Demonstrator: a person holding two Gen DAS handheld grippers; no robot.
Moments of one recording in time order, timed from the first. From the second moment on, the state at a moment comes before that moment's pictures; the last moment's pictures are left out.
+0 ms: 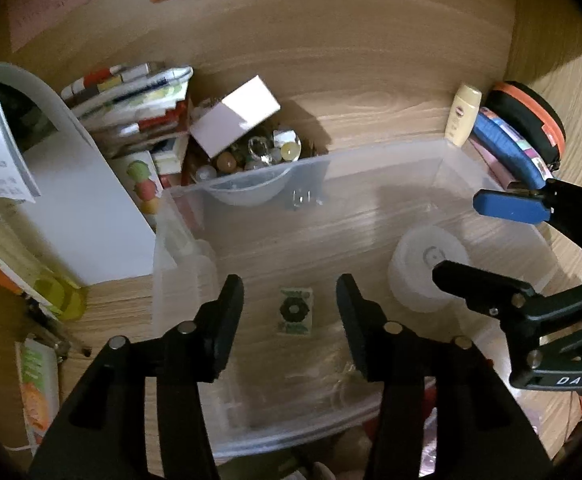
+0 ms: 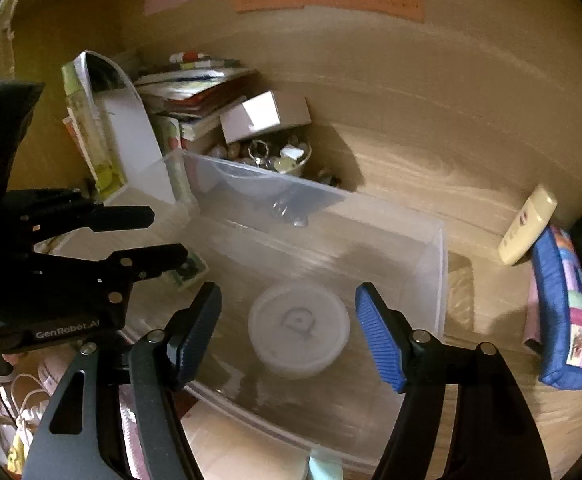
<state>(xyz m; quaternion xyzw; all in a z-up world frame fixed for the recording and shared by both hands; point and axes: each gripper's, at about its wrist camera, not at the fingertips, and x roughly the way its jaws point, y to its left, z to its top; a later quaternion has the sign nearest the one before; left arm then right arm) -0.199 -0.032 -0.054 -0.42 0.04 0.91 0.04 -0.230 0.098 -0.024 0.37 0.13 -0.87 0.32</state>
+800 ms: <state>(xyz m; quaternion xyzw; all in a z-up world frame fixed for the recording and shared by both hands) -0.074 -0.013 0.034 -0.23 0.09 0.97 0.01 -0.116 0.154 0.040 0.23 0.13 -0.92 0.29</state>
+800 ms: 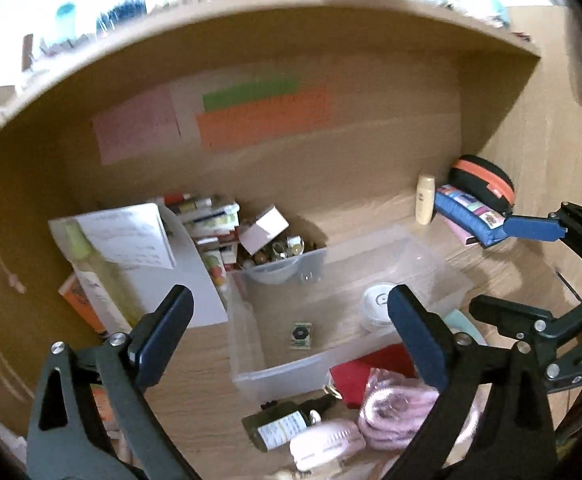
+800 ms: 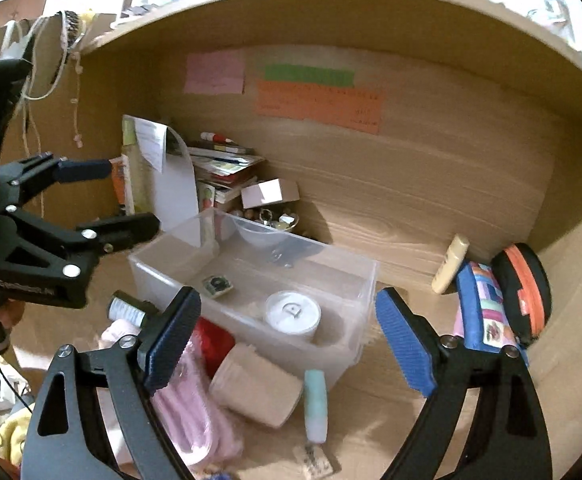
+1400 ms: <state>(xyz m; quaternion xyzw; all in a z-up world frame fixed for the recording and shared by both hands) 0.026 -0.030 -0.002 -0.27 0.07 0.96 0.02 -0.031 0.220 0.010 0.22 0.17 -0.94 0.19</state>
